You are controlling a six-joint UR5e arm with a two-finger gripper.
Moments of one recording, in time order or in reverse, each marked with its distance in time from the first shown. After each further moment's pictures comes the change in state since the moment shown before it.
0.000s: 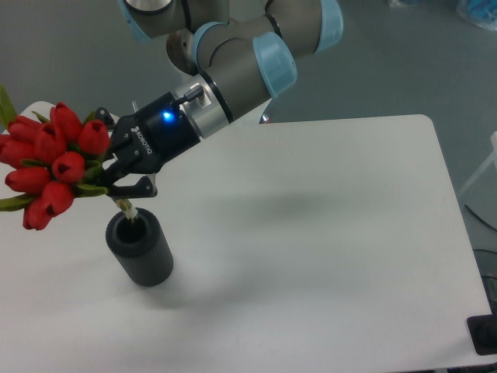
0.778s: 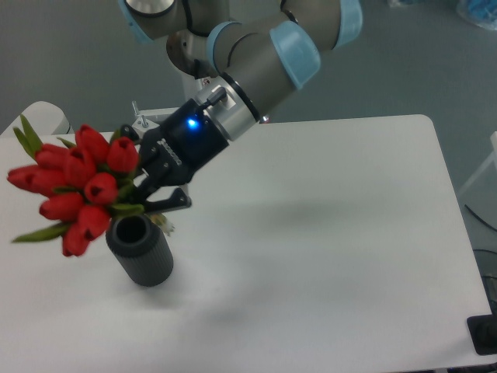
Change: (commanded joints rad) arm 0.029 0.015 -0.006 0.000 0.028 -0.003
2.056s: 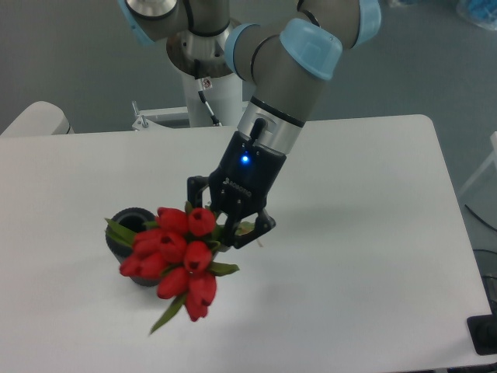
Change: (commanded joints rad) arm 0.051 -0.089 0.136 0.000 0.384 0.011
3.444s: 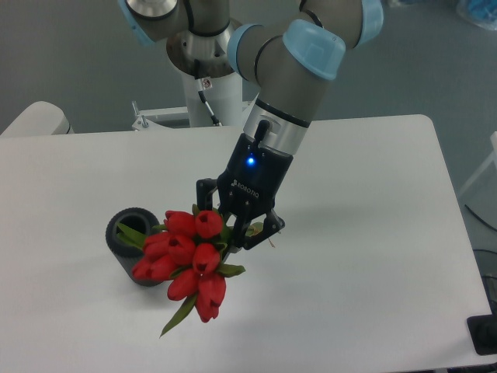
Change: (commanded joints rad) arm 0.012 0.024 -0.015 -0.034 0.196 0.041
